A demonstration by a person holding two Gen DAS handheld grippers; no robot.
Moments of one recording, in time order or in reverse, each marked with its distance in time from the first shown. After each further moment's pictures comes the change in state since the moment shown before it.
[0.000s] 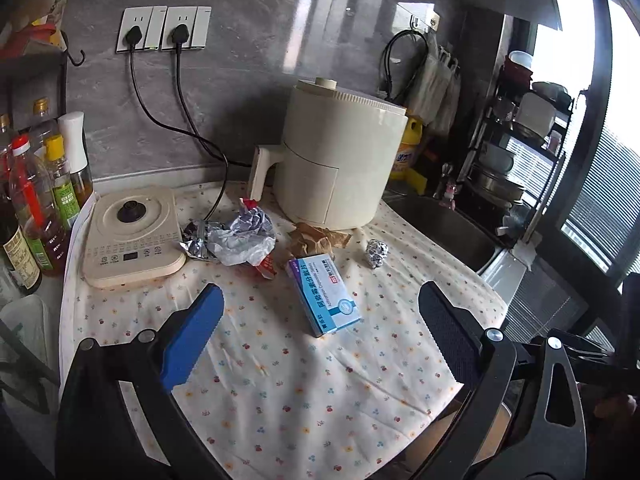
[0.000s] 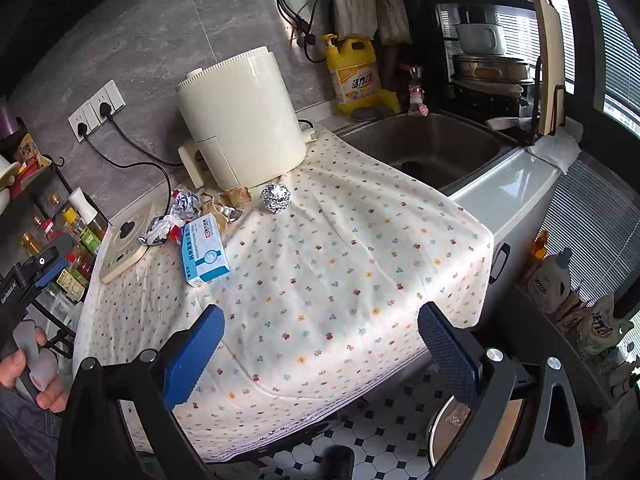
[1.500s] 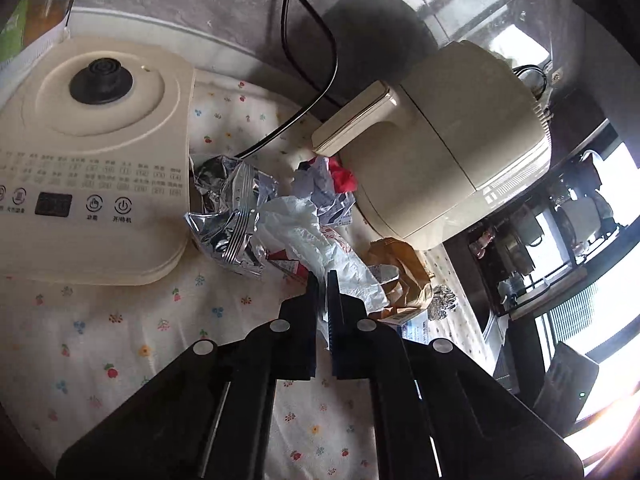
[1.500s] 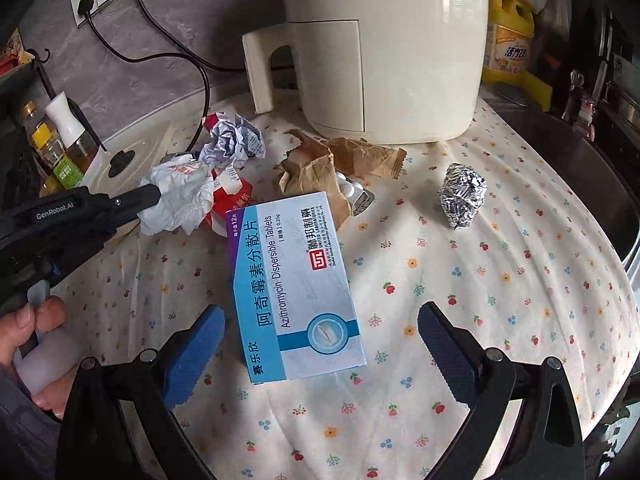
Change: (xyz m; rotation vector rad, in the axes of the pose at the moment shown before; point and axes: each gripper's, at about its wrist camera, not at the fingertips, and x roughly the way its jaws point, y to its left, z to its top) left arm 0.186 0.148 0.008 -0.442 0.203 -0.195; right arm 0.219 0.169 0.033 -0.272 0.238 0.027
